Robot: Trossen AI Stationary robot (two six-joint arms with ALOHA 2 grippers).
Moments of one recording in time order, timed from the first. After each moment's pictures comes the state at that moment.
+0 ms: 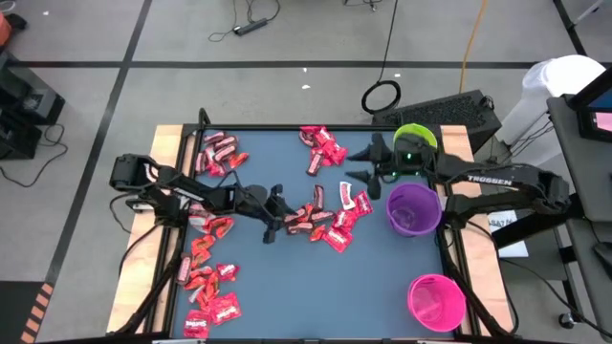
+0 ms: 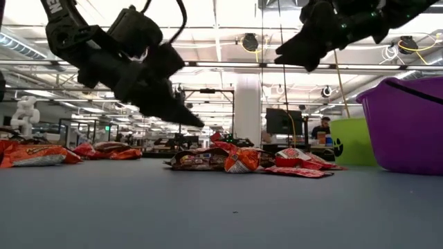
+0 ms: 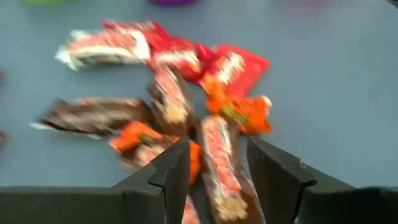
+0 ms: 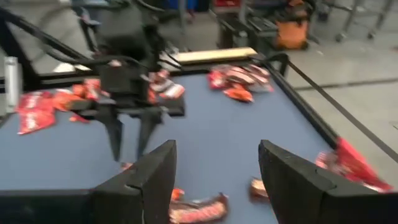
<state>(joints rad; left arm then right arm) 0.01 1.61 0.53 0.58 0.15 0.06 -0.33 1.05 0.65 0.13 -0.21 -0.01</state>
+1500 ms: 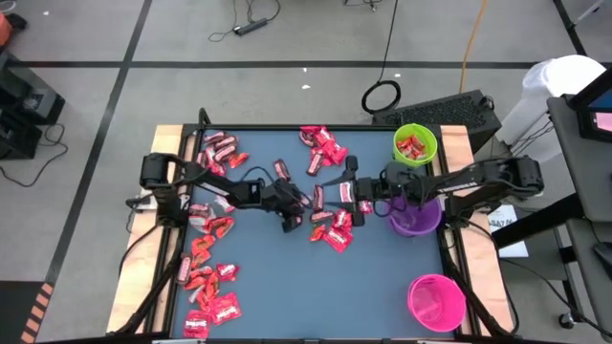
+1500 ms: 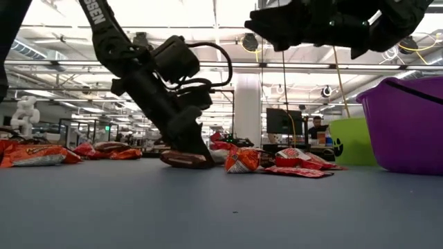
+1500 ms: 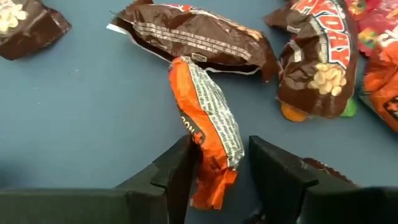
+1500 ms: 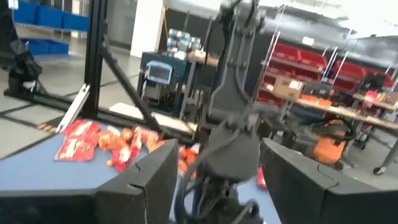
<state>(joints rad) 0.09 1.84 0.78 0.23 -0.06 -0.18 -0.08 1.37 0.58 0.86 -0.21 -0.22</state>
